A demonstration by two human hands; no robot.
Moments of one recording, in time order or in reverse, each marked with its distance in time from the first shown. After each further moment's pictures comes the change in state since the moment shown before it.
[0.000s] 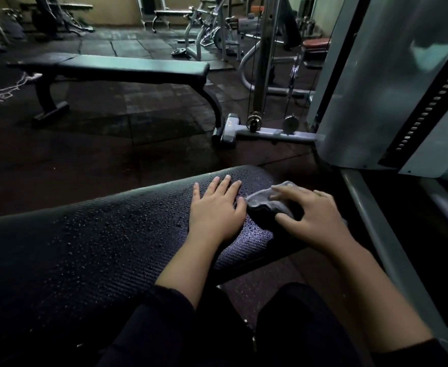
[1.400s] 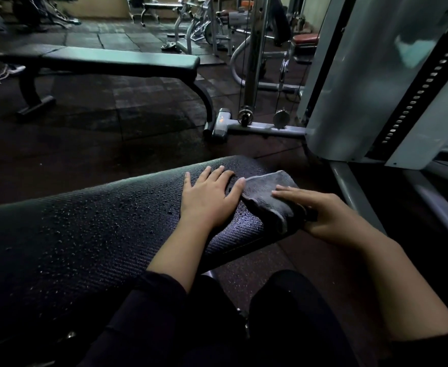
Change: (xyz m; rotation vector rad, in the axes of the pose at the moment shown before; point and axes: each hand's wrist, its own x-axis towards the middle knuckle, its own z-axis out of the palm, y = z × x) left_hand 0.000 0.002 0.002 -0.043 0.011 0.019; right_hand -0.022 0.042 -0.026 0.189 -0.232 -0.241
